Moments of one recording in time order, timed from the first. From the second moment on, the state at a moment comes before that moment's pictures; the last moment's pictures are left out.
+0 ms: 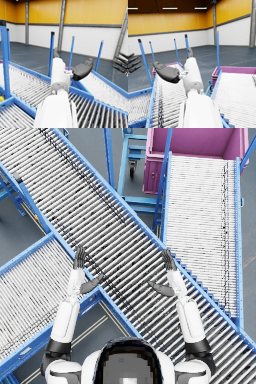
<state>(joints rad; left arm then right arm) 0.29 1.21 0.20 -1.80 1.00 0.10 0.10 0.29 -1.21 0.20 1.80 1.00 0.10 -0.10</state>
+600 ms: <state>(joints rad) 0.40 1.29 0.06 -1.88 1.27 0.00 0.00 0.34 -1.28 0.10 1.88 1.13 0.00 0.00</state>
